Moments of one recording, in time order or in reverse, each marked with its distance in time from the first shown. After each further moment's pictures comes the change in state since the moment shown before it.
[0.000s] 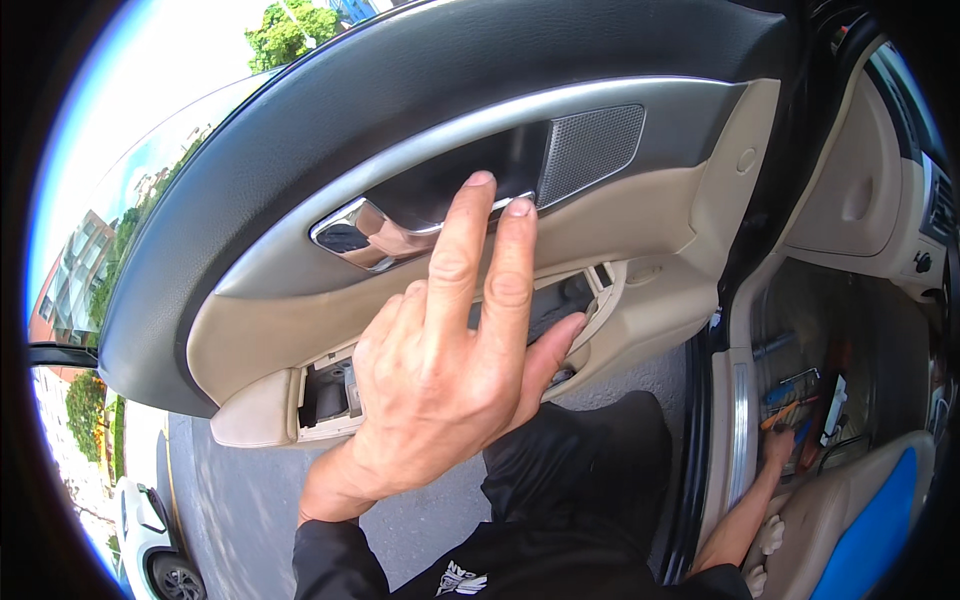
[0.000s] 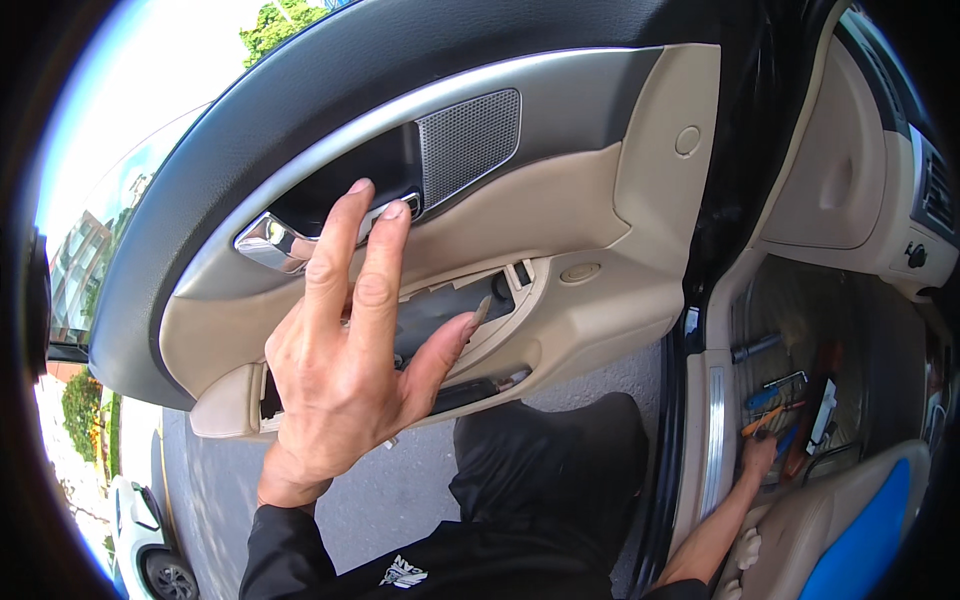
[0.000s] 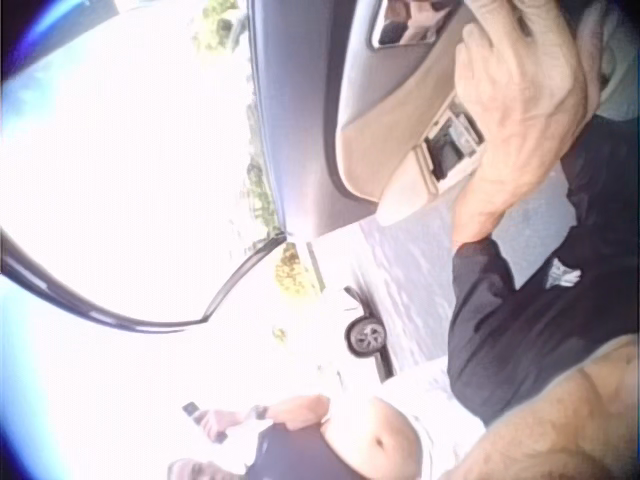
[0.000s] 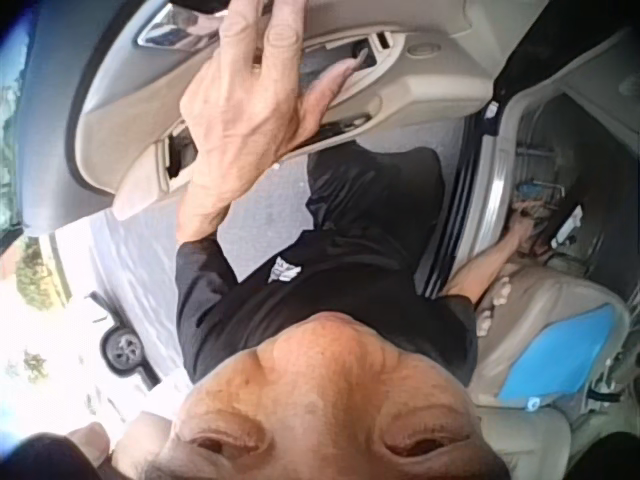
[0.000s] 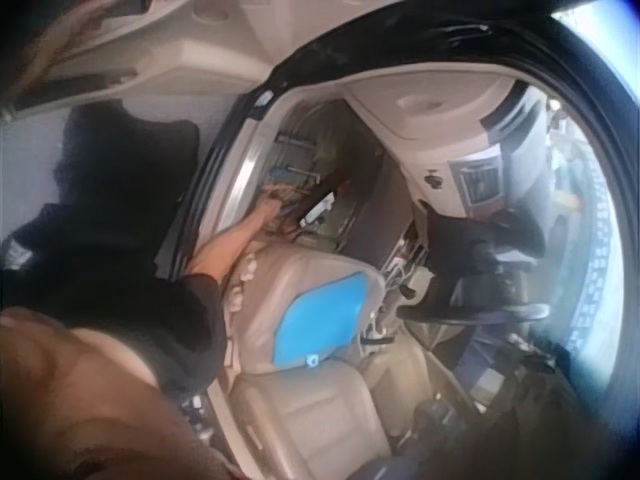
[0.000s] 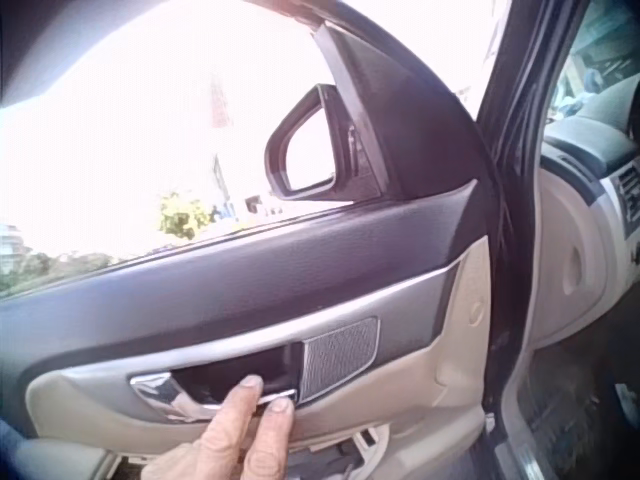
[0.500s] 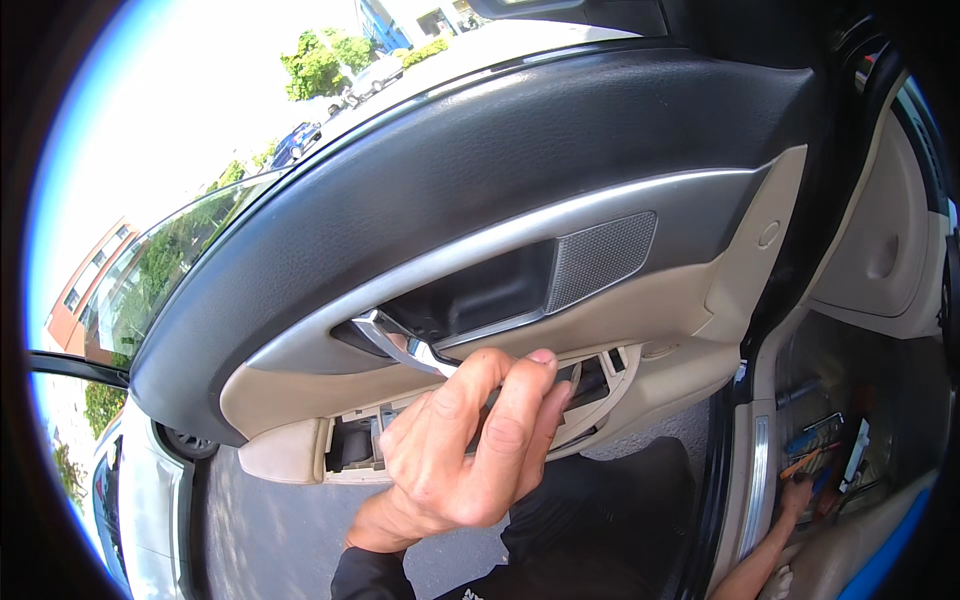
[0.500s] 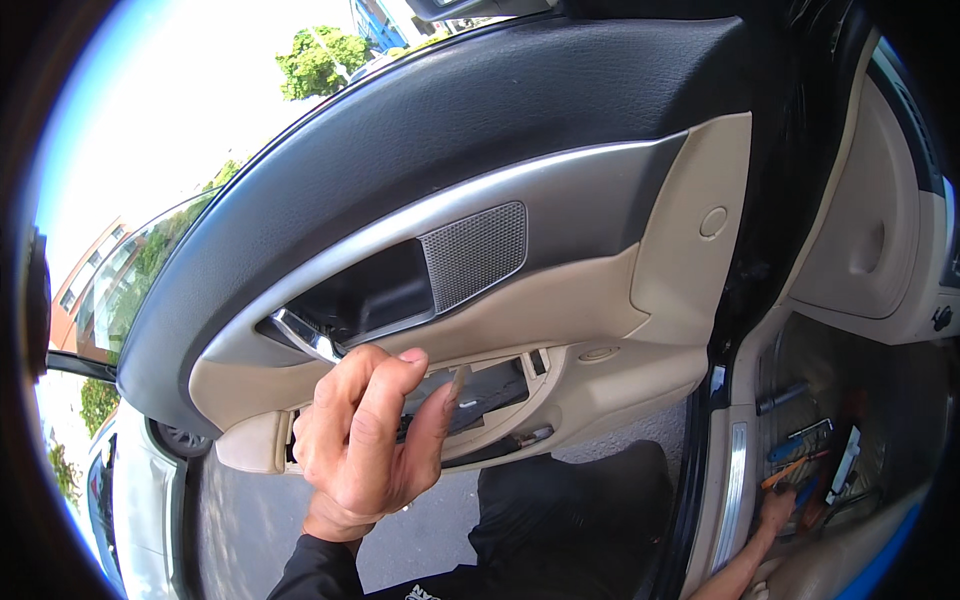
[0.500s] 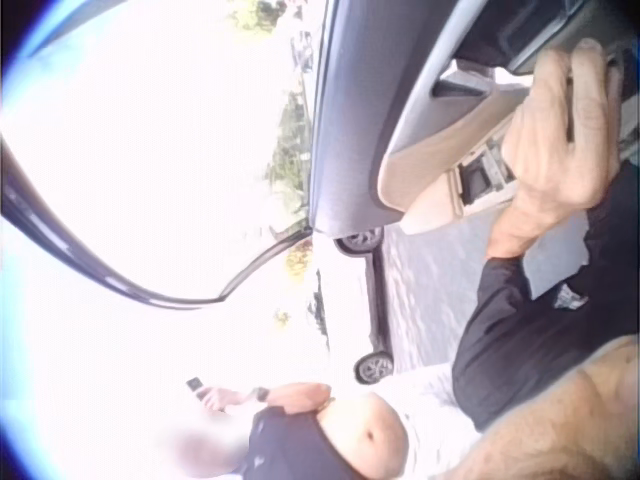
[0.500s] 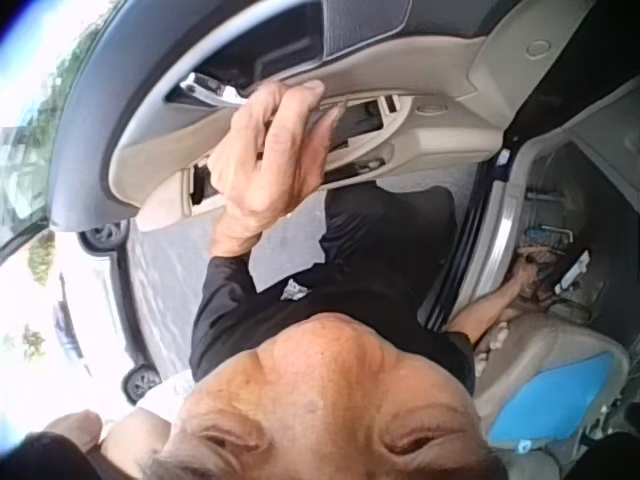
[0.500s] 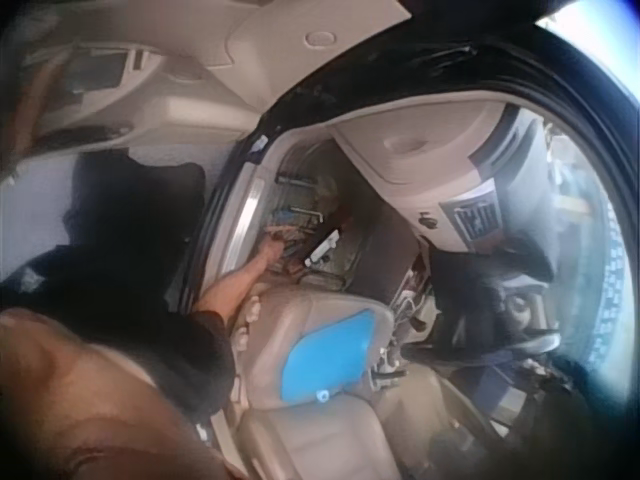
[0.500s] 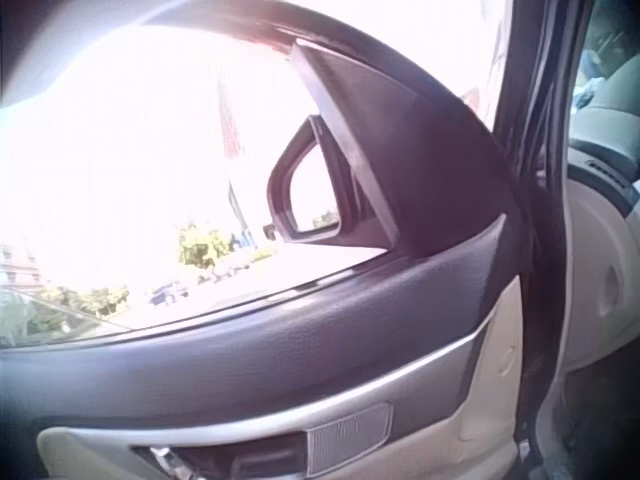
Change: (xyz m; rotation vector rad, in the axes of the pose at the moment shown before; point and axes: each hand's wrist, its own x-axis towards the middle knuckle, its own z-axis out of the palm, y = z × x) left_hand 0.006 -0.002 0.019 -0.127 0.334 0.073; right_hand 0.000 0.009 0.002 0.087 0.003 0.052
